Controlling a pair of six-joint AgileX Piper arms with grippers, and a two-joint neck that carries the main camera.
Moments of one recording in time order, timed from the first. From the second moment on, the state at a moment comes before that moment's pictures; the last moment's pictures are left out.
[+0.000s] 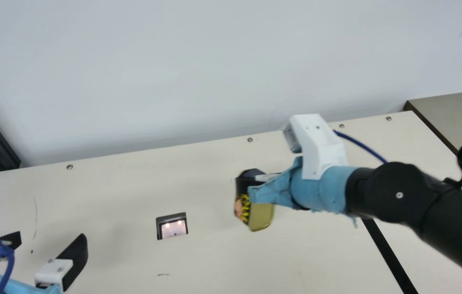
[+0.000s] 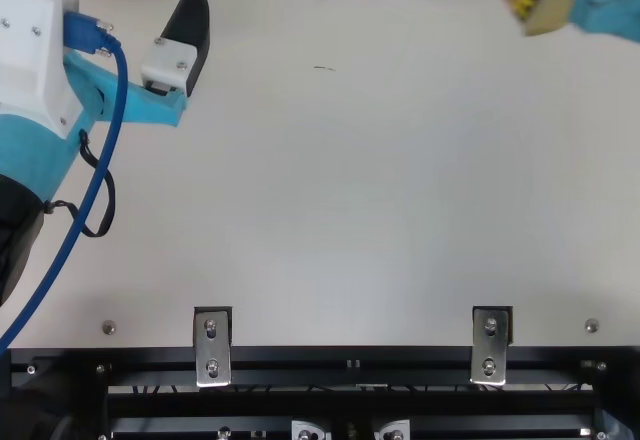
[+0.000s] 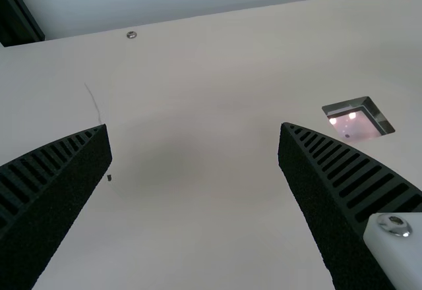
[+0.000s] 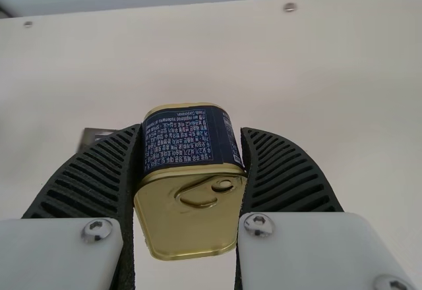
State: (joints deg) left arm -15.9 77.2 -29.5 14.9 -9.5 -15.7; right arm 2.8 79.9 -56.0 26.2 24.9 -18.3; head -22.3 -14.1
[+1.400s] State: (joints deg) left arm -15.9 77.2 -29.5 14.9 -9.5 -15.7; right arm -26.1 85.2 -76.2 -2.9 63.1 -29.5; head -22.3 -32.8
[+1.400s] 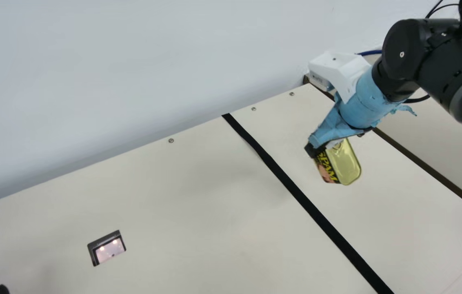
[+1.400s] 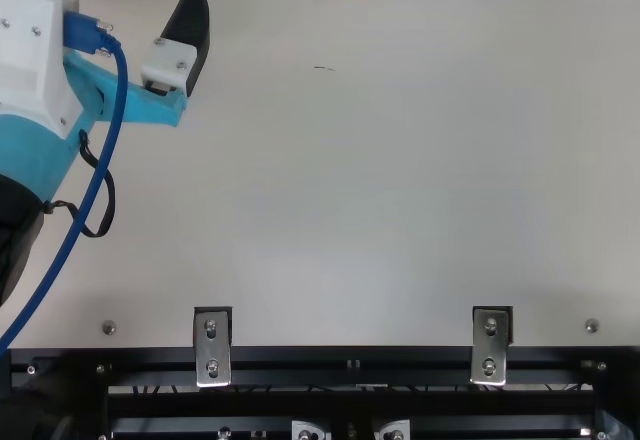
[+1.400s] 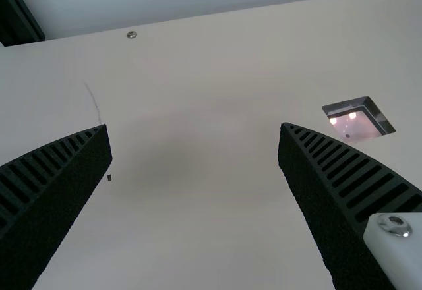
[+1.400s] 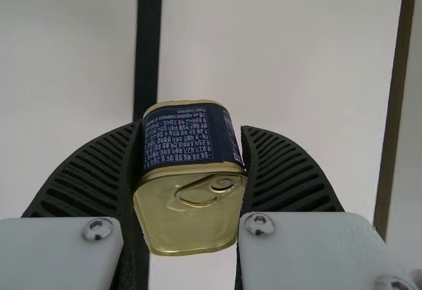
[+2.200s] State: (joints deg) left arm -15.9 77.2 -29.5 14.9 -9.5 -15.7; right arm -28.7 91.2 -64.8 -19.4 56.1 -28.9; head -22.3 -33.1
